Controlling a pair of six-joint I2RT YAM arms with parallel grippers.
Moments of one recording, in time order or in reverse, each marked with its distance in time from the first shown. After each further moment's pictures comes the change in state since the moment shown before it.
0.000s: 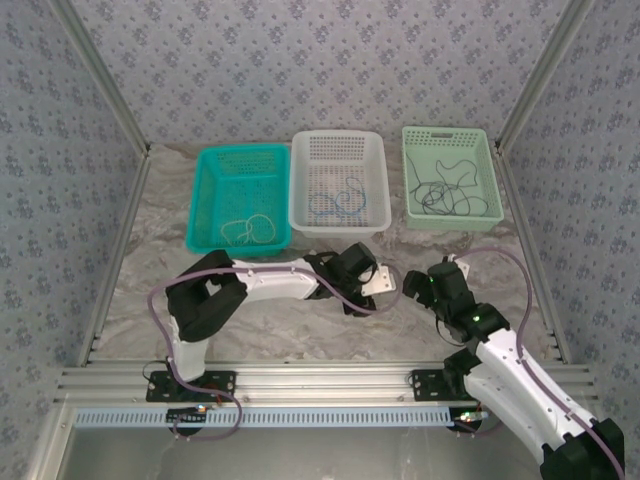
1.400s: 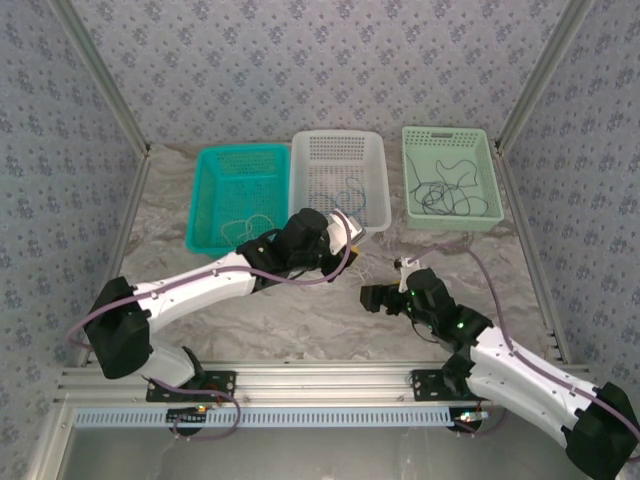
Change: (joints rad) left arm 0.120 -0.460 -0.125 0.066 -0.056 -0.299; right arm 0.296 0.070 -0.073 0.396 -0.217 -0.181
